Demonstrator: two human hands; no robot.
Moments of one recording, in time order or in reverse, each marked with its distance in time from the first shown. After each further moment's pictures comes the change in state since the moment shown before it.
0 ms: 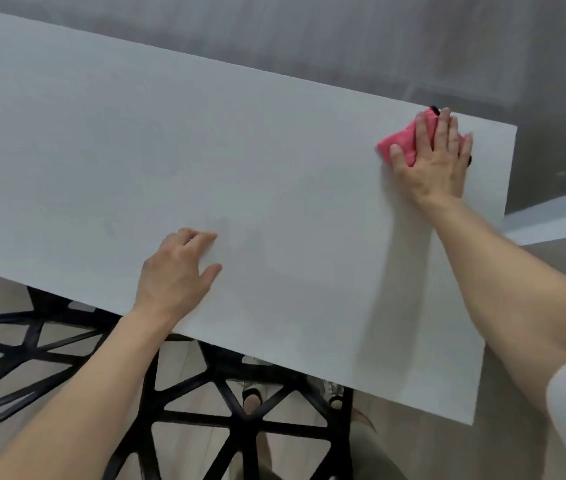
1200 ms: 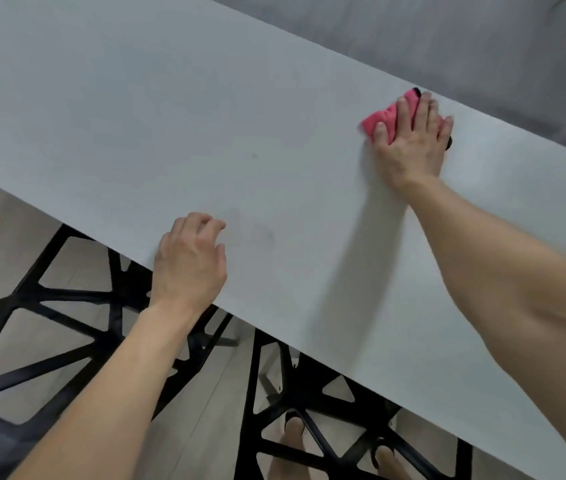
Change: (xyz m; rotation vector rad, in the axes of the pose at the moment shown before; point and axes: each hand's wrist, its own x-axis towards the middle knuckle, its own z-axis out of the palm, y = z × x) left_hand 0.014 -0.238 -0.039 -0.017 0.228 -0.120; right_hand 0.009 -0.359 0.053 -0.058 -0.043 -0.167
